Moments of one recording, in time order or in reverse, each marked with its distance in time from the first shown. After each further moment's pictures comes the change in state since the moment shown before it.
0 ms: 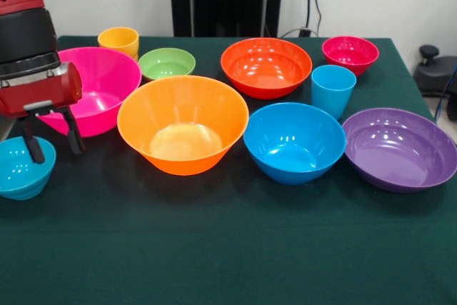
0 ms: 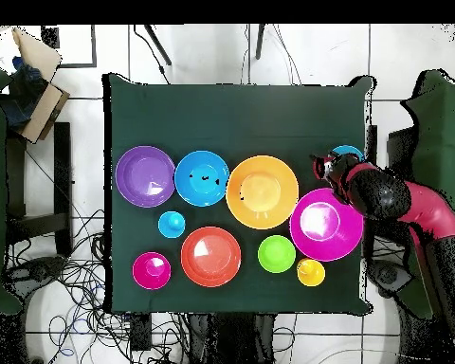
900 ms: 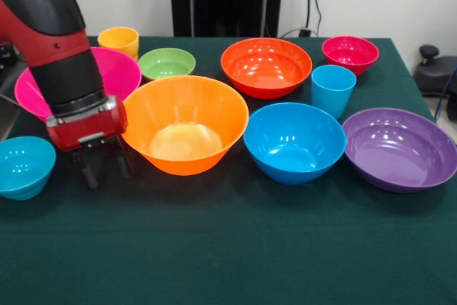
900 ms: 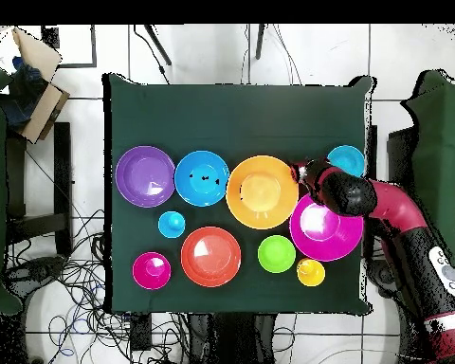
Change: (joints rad) arm 0.034 0.144 0.001 -0.035 -0.094 0.000 0.000
